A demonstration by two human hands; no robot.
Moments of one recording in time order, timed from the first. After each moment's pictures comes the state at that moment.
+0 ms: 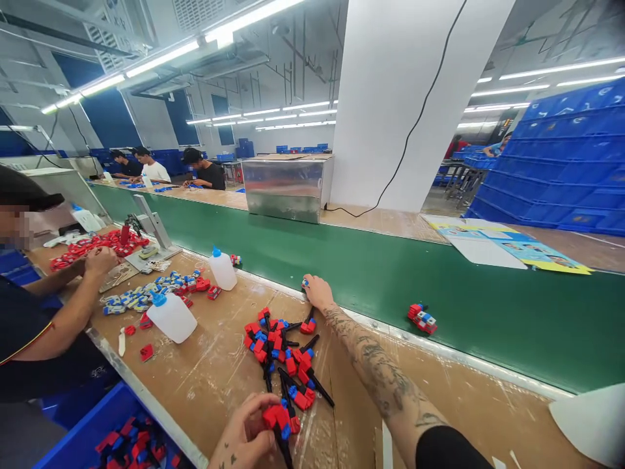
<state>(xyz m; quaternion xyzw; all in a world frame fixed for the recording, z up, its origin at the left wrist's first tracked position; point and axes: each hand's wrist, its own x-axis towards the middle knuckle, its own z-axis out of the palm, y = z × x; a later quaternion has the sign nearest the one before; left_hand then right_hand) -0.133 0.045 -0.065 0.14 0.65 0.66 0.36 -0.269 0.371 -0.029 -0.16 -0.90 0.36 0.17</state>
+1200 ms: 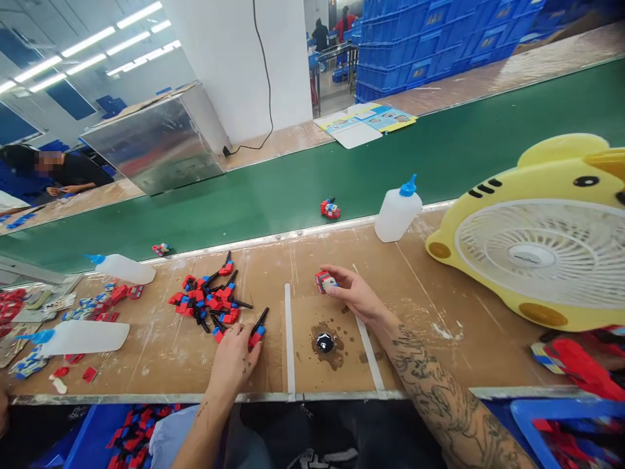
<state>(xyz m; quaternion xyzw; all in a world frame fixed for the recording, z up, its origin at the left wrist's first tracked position) -0.064 0.131 -0.031 0.51 0.86 0.05 0.07 0.135 0.385 -0.062 -0.21 -0.45 0.82 0.28</state>
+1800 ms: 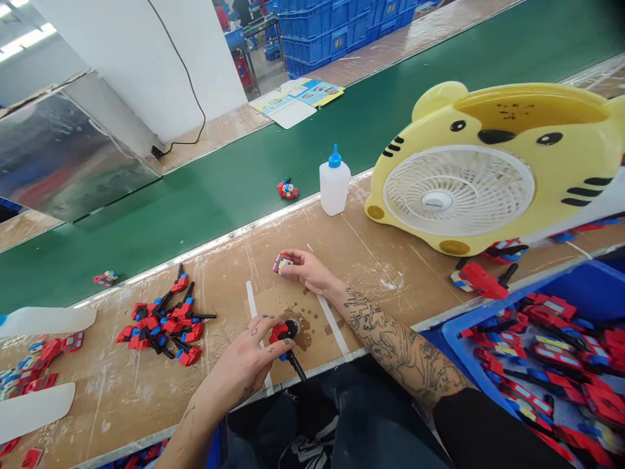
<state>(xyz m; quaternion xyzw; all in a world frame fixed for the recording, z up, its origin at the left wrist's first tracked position) -0.003 0.197 0.015 0.84 0.52 0.07 0.15 0.127 0.391 -0.076 -0.24 -0.32 0.87 0.30</state>
